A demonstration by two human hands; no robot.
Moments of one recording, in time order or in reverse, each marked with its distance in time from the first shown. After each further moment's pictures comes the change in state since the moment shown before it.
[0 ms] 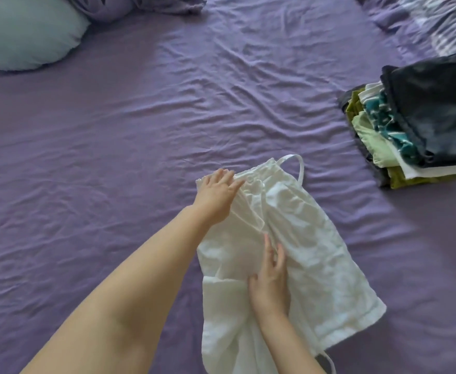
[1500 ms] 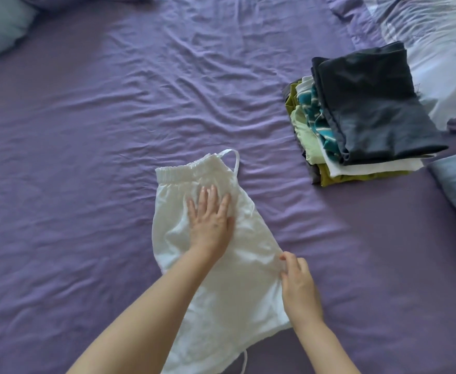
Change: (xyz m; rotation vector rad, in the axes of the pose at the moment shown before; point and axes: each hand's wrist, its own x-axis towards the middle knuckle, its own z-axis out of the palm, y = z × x) left_hand 0.016 0.178 0.055 -0.150 0.126 -0.306; right_hand 0.057 0.175 -0.136 -0.158 -0.006 -0.089
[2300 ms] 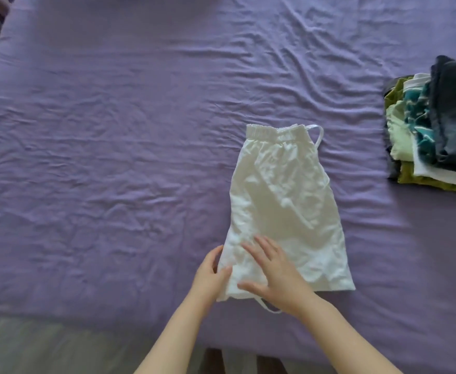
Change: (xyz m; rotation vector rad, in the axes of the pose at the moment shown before) left_hand -0.244 -0.078 0.011 -1.397 -0.163 -0.702; right_hand -0.081 -0.076 0.040 -0.188 -0.612 -0.691
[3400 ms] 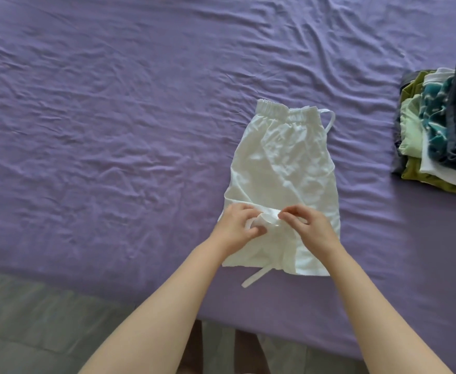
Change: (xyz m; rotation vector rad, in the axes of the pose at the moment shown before) left_hand 0.040 0.039 0.036 0.549 -0.080 0.448; right_hand 0.010 0.026 -0.068 0.509 0.289 0.212
